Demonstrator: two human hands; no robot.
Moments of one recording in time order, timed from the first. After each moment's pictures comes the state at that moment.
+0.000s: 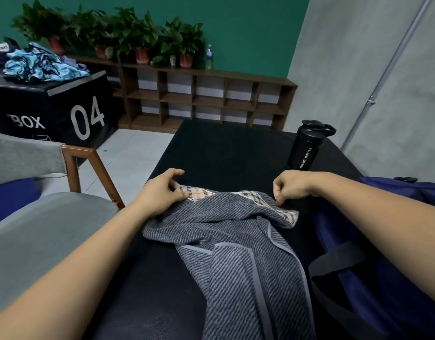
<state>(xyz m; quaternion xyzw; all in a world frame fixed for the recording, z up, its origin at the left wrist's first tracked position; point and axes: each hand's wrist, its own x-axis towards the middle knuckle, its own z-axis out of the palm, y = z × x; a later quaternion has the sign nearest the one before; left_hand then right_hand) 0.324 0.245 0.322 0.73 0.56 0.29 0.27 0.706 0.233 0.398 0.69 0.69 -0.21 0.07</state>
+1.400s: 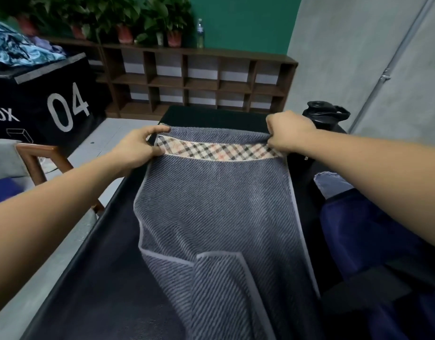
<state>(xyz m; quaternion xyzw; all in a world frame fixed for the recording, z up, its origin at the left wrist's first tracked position) 0.334 0.363 0.364 0.67 0.54 0.35 0.37 0.702 0.329 0.440 0.71 0.70 0.09 0.00</state>
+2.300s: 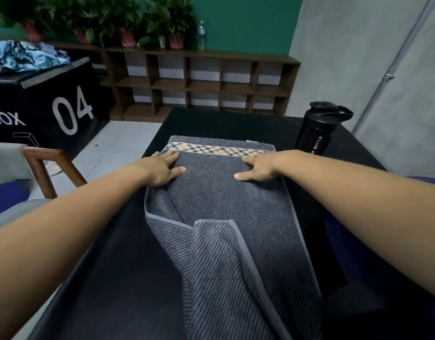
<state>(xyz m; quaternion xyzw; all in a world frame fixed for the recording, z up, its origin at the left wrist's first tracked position) 0.358 0.376 0.332 0.79 0.60 -0.07 0.14 0.673 0.349 0.371 0.67 0.70 -0.12 0.22</state>
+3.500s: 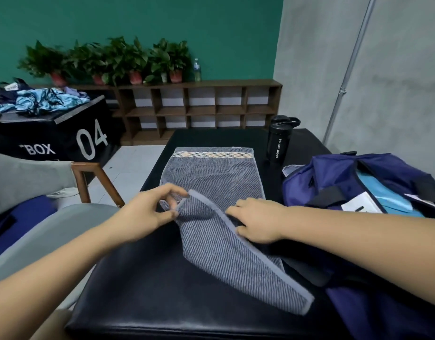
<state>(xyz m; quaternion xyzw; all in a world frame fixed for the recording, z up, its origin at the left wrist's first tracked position) 0.328 0.094 0.395 0.83 0.45 0.24 0.24 0.637 0.065 0.395 0.53 0.84 -0.02 0.15</state>
